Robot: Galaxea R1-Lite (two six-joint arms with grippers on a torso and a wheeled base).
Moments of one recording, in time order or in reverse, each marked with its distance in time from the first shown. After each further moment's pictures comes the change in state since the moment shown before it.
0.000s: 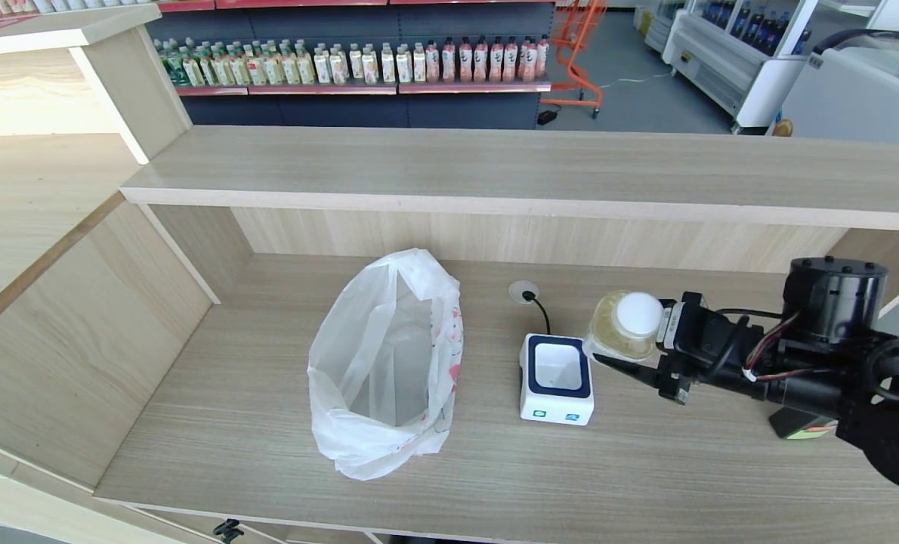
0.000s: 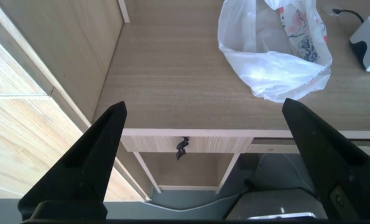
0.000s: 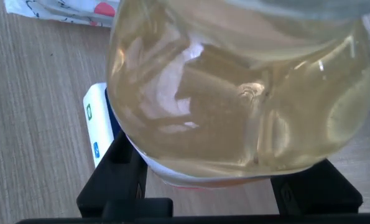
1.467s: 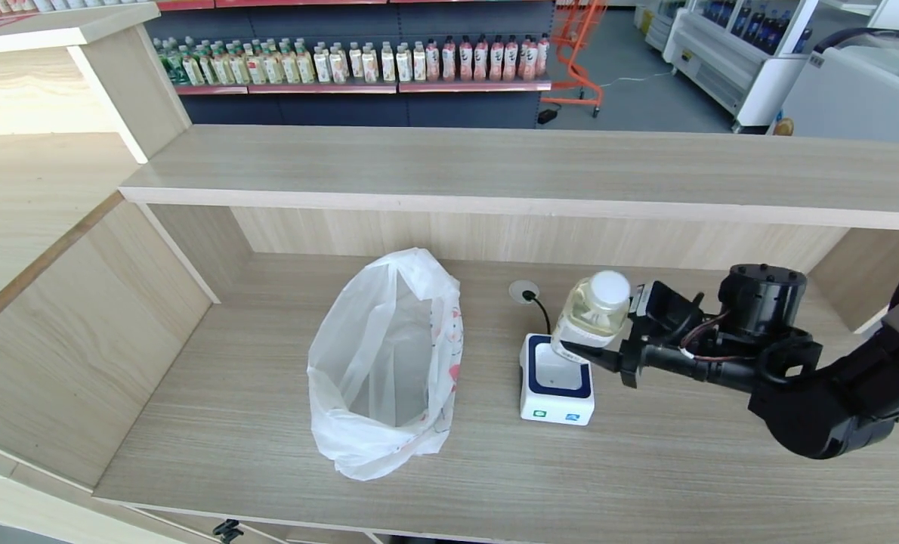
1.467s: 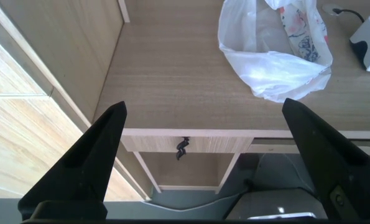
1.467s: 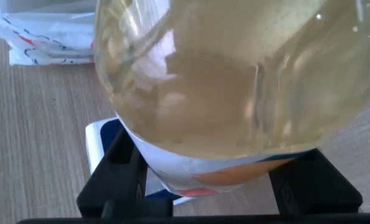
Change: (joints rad) left arm 0.000 0.000 0.000 0.000 0.000 0.000; right arm -0.027 0.241 -0.122 -0.236 0.169 0.338
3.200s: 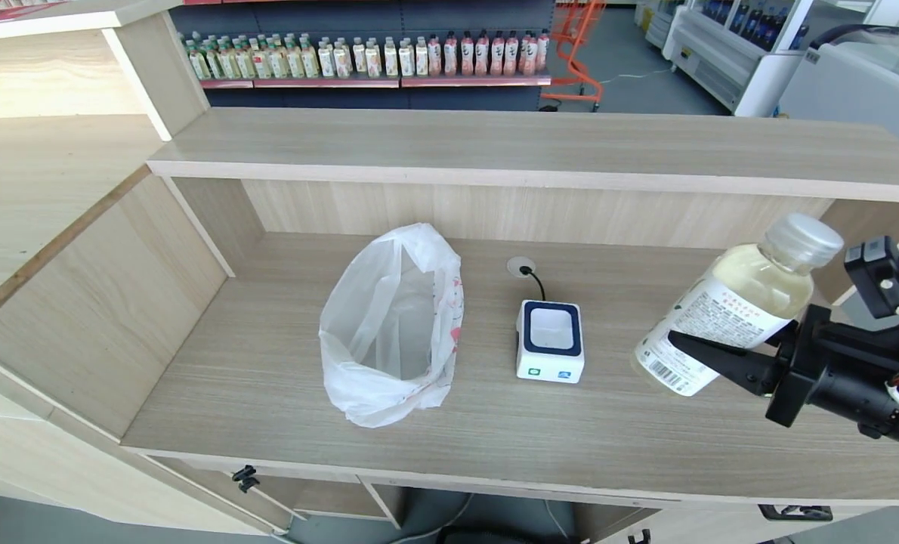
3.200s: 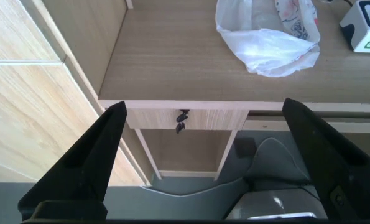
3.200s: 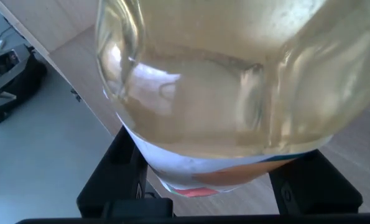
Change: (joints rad) left arm 0.001 0.000 0.000 0.000 0.000 0.000; right arm -0.058 -0.573 0.346 0.141 -0.102 0.567
